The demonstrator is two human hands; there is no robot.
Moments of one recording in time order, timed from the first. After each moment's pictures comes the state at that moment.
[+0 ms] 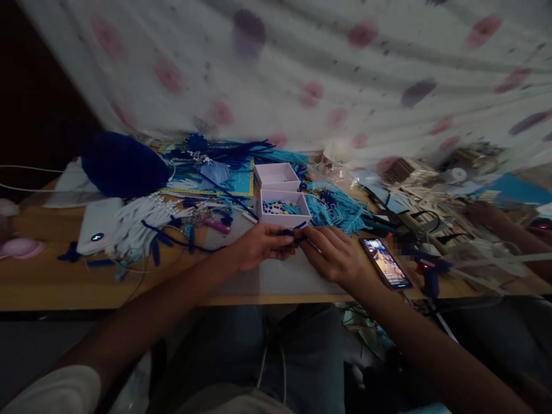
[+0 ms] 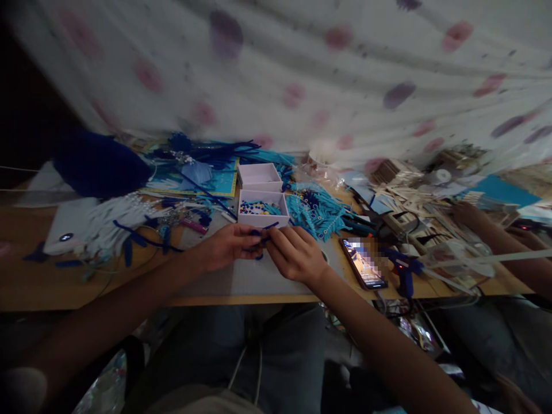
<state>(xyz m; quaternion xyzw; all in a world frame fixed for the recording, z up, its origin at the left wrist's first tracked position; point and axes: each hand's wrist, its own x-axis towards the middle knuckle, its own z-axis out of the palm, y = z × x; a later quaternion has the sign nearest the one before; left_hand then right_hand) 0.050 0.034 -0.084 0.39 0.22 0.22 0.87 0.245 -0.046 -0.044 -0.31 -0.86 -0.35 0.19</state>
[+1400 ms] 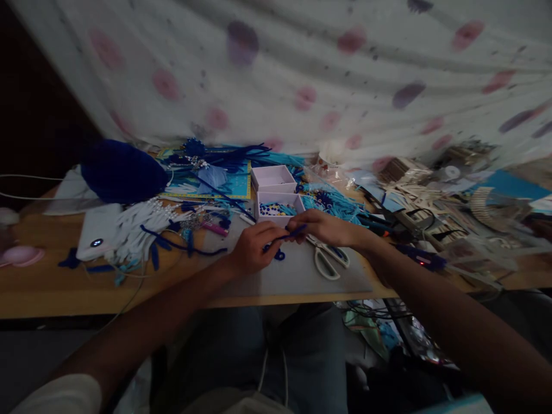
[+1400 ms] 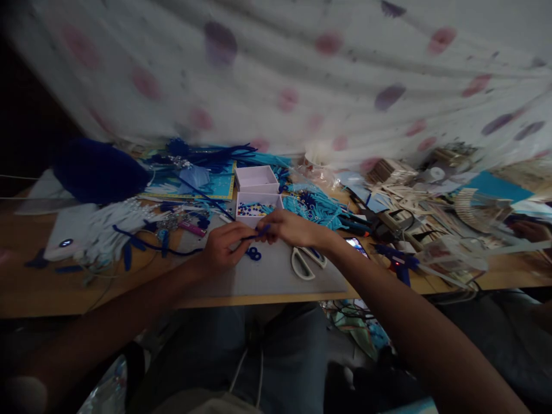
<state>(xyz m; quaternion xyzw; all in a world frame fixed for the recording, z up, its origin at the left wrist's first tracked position) 0.046 0.035 -0.105 0.82 0.13 0.51 0.21 0.244 0.013 -0.006 -0.47 -0.77 0.40 0.15</state>
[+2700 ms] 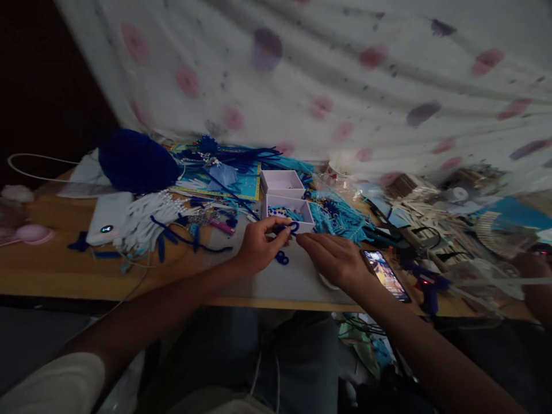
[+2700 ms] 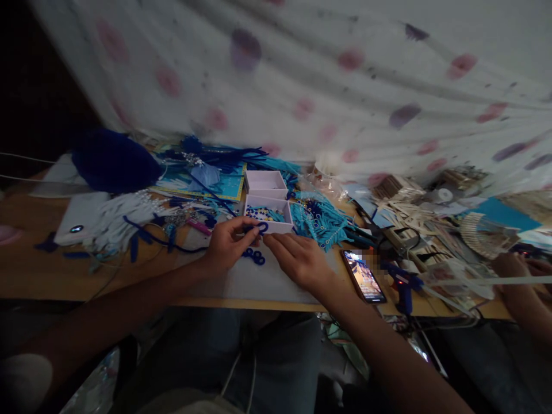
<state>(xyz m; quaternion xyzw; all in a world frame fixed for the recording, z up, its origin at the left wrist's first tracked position) 0.059 0.024 -0.092 0.56 0.29 0.51 0.58 0.247 -0.037 -0.043 -0.36 -0.89 -0.16 0.24</state>
